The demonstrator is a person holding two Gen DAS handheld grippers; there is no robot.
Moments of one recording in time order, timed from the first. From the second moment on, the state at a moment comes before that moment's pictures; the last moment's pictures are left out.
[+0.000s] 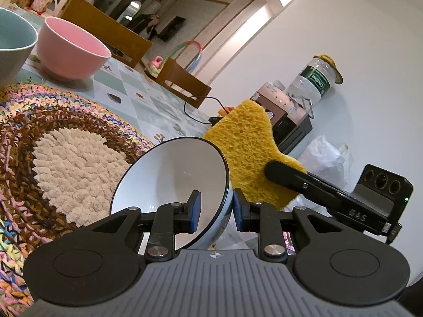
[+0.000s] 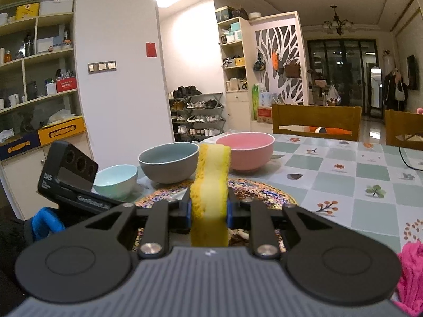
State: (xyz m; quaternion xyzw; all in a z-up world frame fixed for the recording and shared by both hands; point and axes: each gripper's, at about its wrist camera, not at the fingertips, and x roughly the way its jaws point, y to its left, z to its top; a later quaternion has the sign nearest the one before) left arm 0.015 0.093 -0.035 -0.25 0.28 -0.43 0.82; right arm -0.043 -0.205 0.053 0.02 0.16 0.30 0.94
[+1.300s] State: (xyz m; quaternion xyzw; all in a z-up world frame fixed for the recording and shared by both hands) left arm 0.012 0.075 -0.009 -0.18 0.29 -0.42 0.84; right arm -0.037 -0.208 0.036 0.03 0.17 0.33 0.93
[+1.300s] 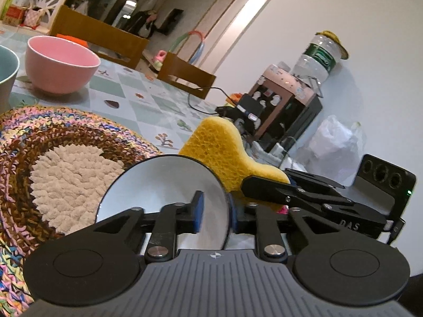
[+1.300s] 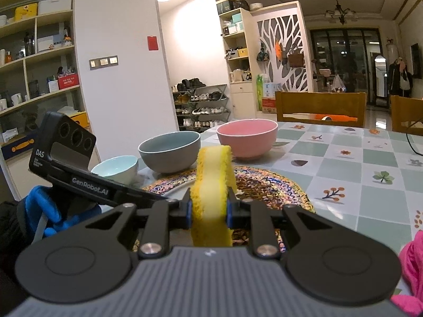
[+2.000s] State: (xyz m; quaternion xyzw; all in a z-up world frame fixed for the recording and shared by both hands) left arm -0.011 0.113 -0.028 -0.21 0.30 -0.42 0.83; right arm -0.025 -0.196 0.038 0.02 0.18 0.37 0.91
